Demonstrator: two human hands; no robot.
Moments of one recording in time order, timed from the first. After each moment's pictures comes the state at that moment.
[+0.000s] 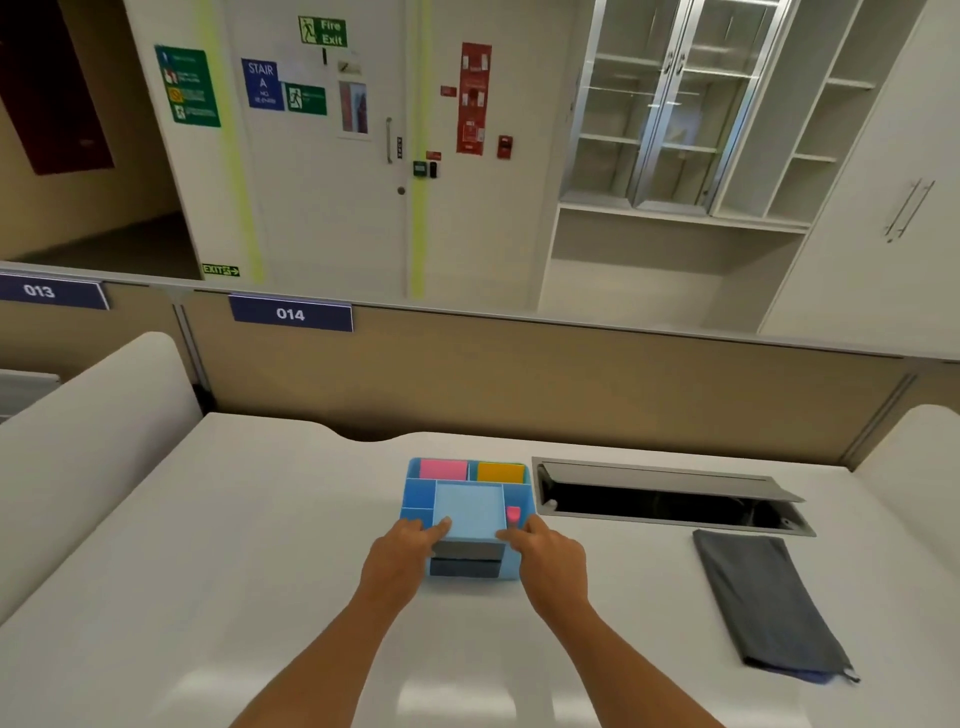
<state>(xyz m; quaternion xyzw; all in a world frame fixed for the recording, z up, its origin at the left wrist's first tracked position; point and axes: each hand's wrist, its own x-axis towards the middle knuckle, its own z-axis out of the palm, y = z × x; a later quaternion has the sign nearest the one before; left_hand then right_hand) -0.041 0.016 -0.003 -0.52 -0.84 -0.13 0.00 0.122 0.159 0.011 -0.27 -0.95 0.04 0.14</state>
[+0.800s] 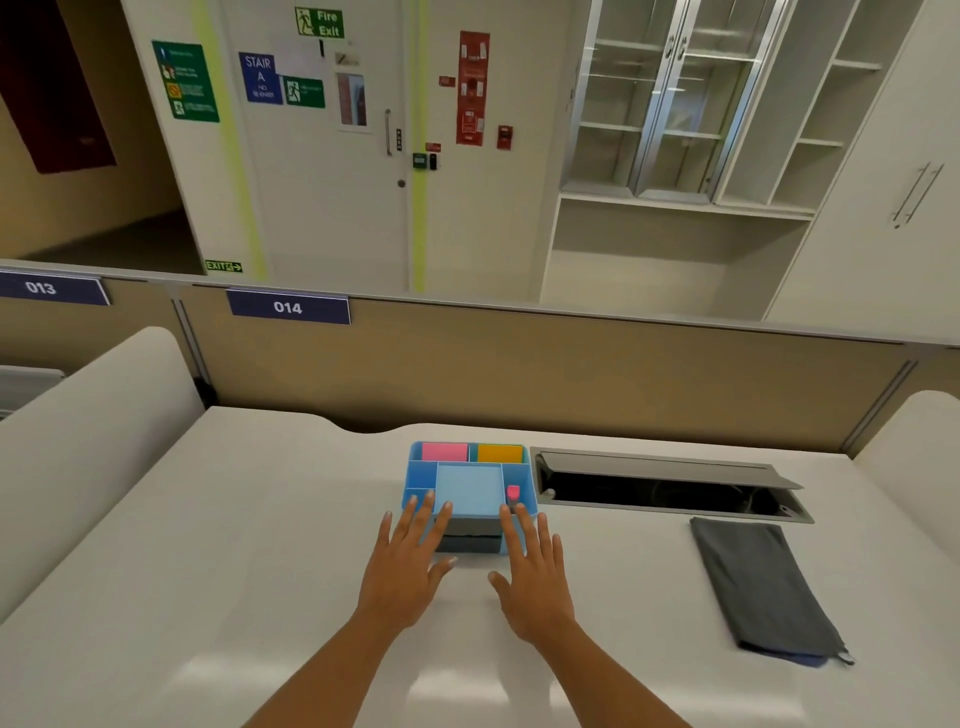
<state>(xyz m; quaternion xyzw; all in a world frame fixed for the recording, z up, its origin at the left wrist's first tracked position) -0.007 0.007 -0.004 -0.49 -0.86 -0.12 0.03 0.126 0.147 -0.037 -0.33 -0.93 0.10 0.06</state>
